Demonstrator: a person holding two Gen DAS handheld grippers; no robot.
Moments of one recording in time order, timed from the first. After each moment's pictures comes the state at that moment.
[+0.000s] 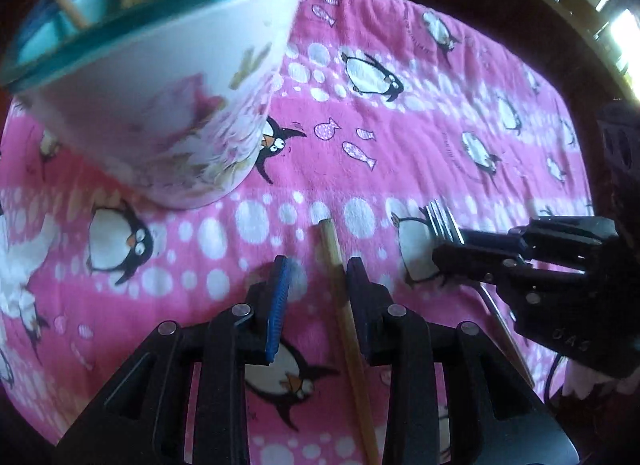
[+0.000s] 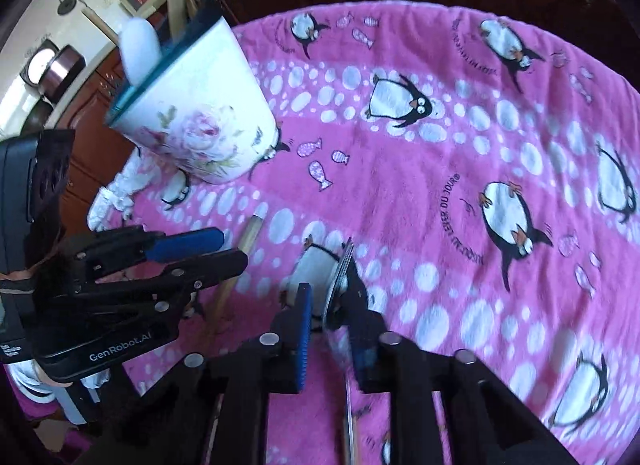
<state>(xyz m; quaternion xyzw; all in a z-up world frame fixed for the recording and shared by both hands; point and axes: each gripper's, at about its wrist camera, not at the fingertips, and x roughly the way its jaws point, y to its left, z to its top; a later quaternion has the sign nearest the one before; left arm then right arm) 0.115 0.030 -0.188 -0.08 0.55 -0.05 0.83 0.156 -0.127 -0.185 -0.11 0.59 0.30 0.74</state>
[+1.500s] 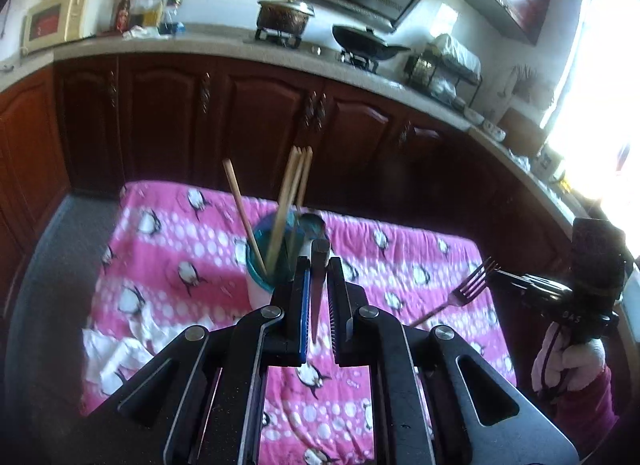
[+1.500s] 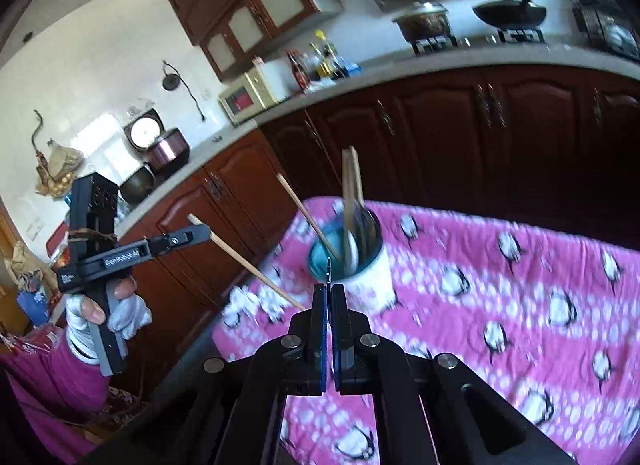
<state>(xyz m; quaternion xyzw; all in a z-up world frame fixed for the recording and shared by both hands) -0.012 0.143 0.054 -0.16 0.31 -0.05 0.93 0.070 -0.142 0.047 -0.01 0.37 0.43 0.82</state>
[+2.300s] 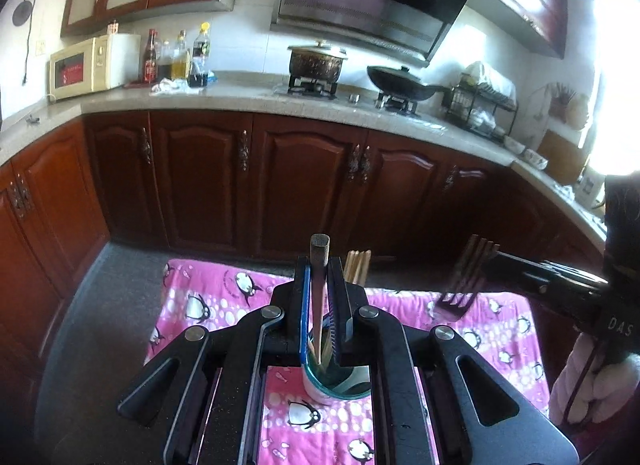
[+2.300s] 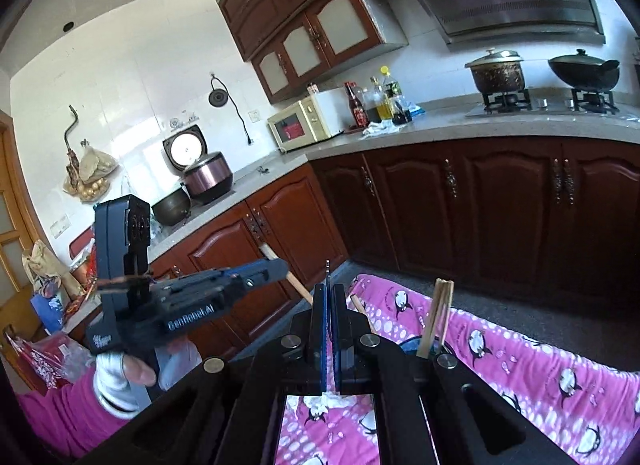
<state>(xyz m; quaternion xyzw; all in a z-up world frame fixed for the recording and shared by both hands) 0.061 0.180 0.087 -0.11 0.27 0.03 0.96 0.128 -0.001 0.096 -0.01 0.32 0.50 0.80</state>
